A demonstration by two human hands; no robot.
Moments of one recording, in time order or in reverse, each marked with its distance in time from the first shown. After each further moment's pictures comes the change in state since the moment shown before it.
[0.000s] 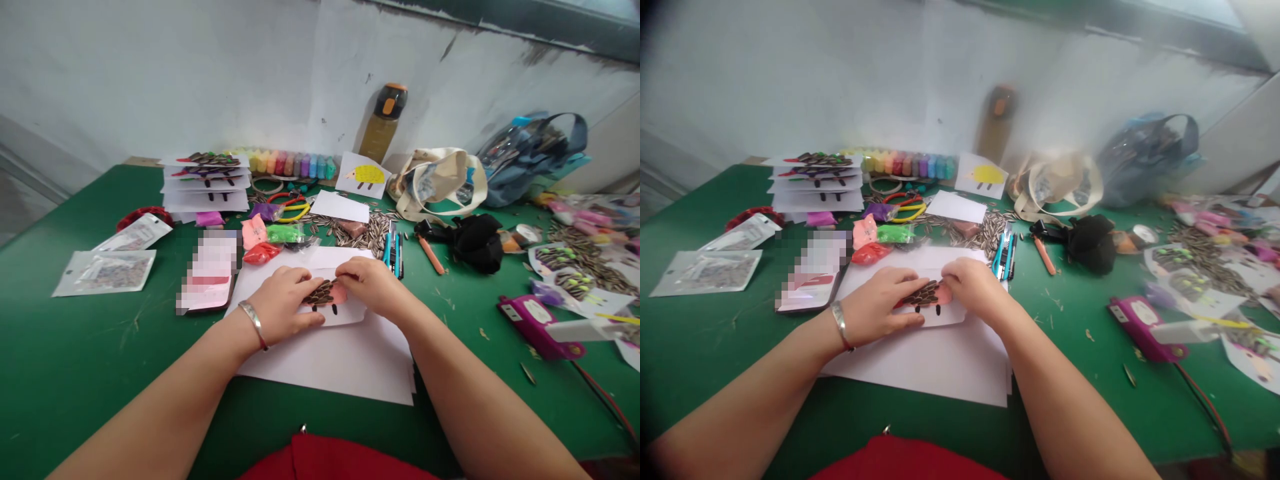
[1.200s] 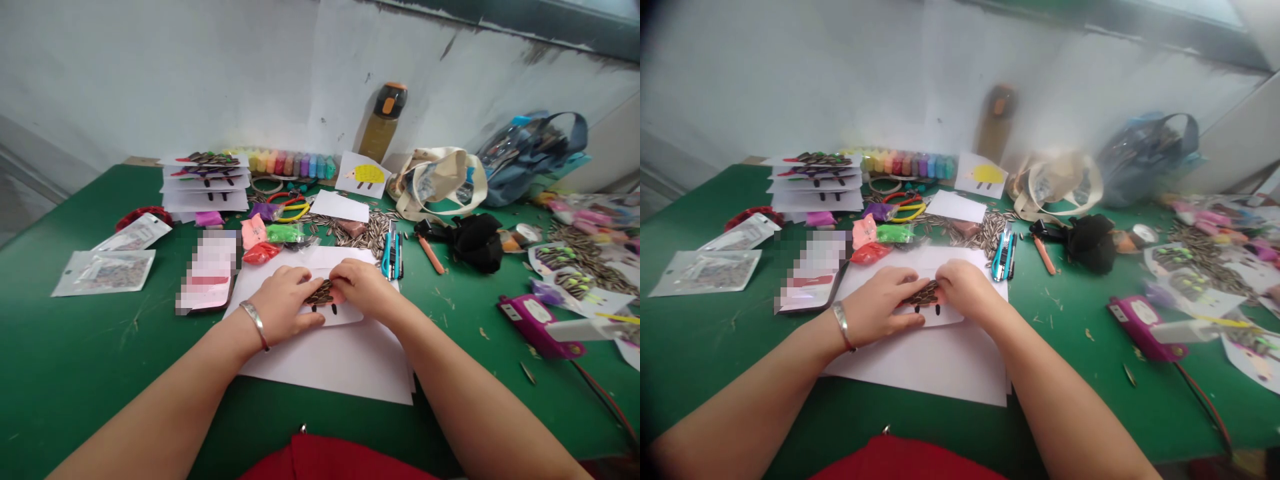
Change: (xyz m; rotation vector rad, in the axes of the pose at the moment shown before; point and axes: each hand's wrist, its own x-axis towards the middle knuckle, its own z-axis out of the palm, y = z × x) left_hand 0.002 0.004 0.001 0.065 -0.030 -0.038; right_hand 0.005 -0.008 0.009 -0.066 -0.032 -0.030
